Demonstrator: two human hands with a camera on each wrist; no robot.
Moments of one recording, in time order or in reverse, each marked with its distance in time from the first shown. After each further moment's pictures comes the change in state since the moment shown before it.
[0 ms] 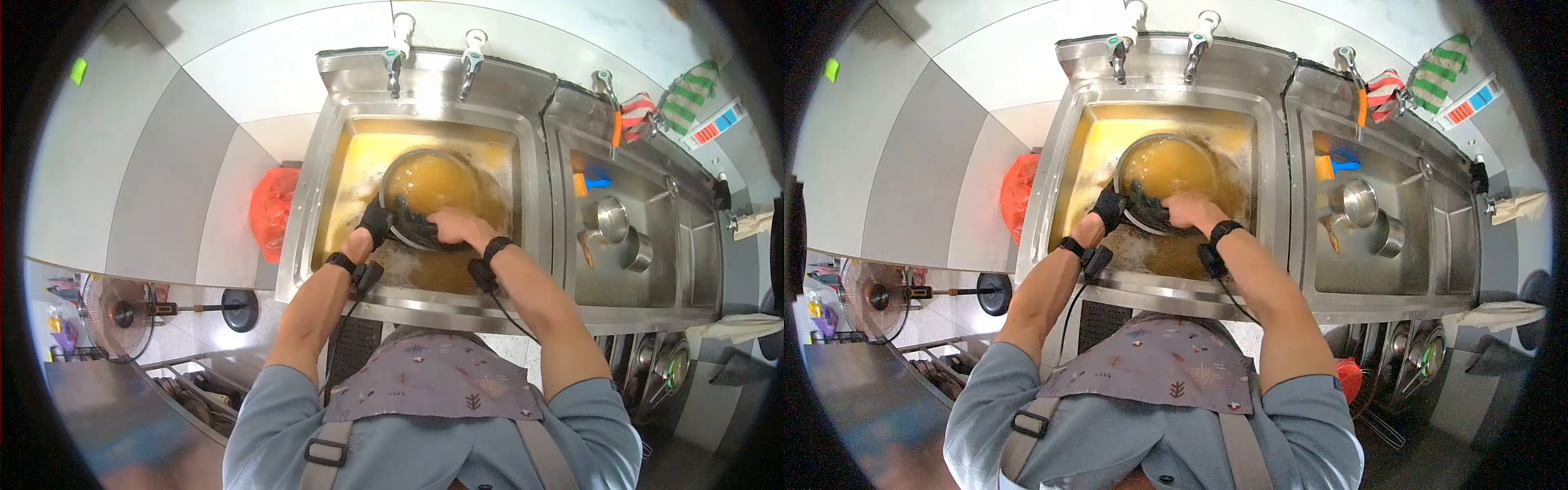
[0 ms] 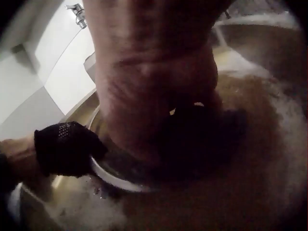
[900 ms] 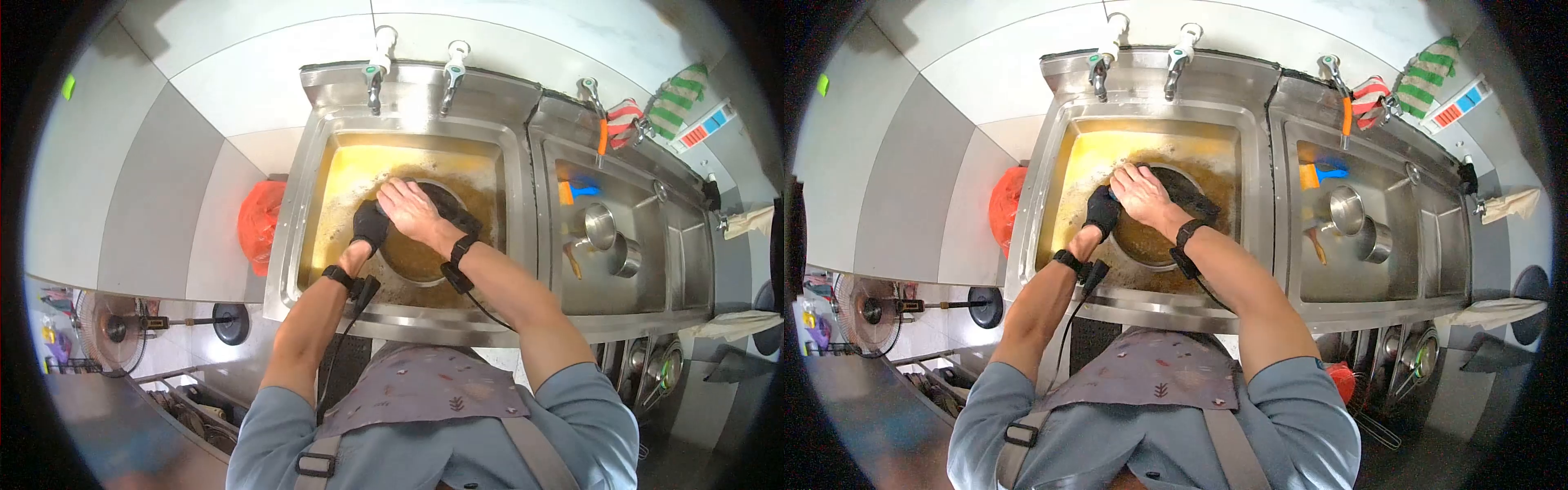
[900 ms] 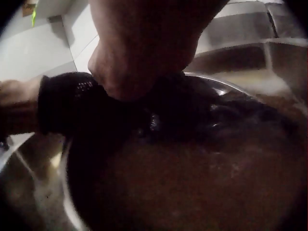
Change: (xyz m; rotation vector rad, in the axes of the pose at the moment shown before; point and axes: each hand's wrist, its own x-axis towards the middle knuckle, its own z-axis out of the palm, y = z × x) left_hand 0.015 0.025 0.027 1.037 0.217 0.378; right_hand 0.031 -0.035 -0.034 -0.294 1.040 -0.457
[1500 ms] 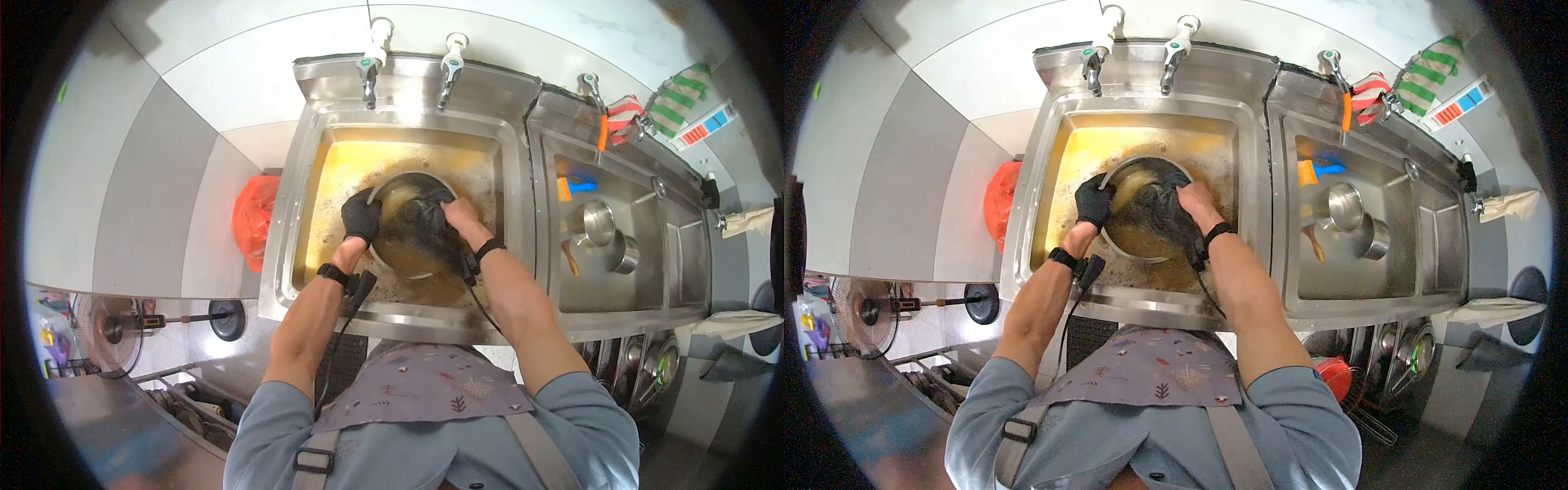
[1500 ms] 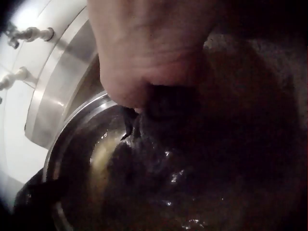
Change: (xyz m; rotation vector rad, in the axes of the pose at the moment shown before) left_hand -0.005 0.013 -0.008 -0.202 0.255 -0.083; right_hand -0.086 0.076 0.019 0.462 -0.589 1.384
